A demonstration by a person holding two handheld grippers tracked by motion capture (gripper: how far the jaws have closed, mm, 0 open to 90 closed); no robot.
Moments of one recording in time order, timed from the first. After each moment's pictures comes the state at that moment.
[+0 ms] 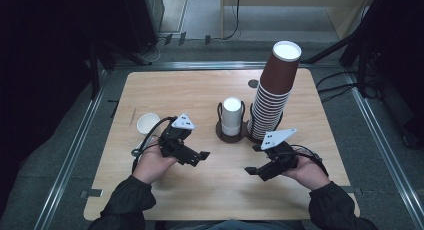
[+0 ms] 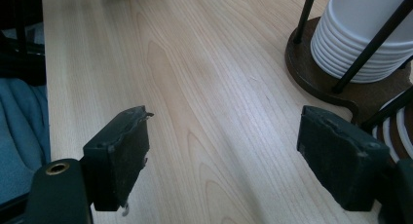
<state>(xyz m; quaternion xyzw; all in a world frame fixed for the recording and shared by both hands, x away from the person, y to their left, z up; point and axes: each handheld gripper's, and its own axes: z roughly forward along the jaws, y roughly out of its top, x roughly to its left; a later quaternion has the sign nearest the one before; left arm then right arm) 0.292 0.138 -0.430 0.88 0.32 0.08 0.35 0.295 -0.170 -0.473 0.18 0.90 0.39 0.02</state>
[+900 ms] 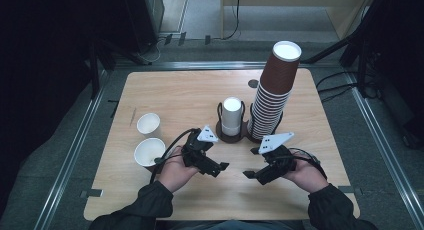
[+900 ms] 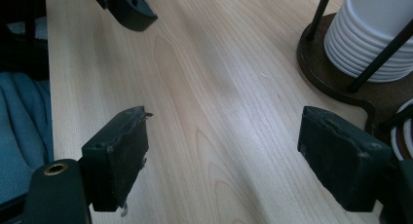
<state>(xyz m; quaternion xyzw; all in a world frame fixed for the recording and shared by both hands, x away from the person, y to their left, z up) 0.286 0.089 -0.468 0.88 0.30 0.07 0.35 0.288 -0.165 -0.478 0.17 0.90 0.39 0.02</state>
